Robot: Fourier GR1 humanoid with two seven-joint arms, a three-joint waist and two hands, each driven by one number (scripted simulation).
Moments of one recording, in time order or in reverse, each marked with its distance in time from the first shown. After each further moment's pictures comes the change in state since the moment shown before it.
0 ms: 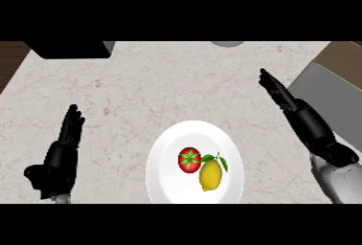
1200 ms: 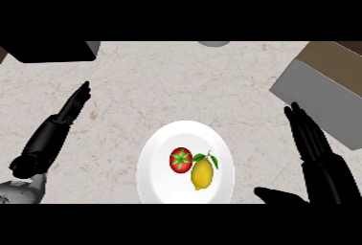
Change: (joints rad) left arm -0.175 0.231 -0.015 0.030 0.019 -0.339 -0.077; right arm 0.267 -0.096 0.233 -0.592 0.889 -0.302 0.885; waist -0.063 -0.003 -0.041
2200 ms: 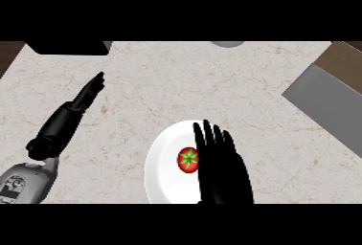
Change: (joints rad) left arm -0.116 -0.033 -0.015 0.089 0.000 -0.060 -0.007; right arm -0.322 0.462 0.289 0.244 0.103 0.528 0.503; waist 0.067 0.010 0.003
